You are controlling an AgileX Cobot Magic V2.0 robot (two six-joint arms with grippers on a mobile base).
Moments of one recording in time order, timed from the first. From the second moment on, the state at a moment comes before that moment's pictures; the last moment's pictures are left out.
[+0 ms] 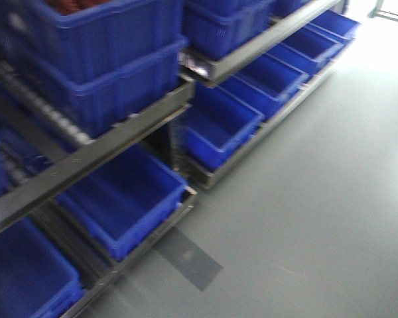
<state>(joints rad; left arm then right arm) -0.05 -0.01 0.03 -0.04 0.04 0.03 0.03 0.16 -0.29 -0.08 0.33 0.08</state>
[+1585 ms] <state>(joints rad) -0.05 -0.01 0.03 -0.04 0.04 0.03 0.03 0.16 -0.29 -0.08 0.33 0.08</state>
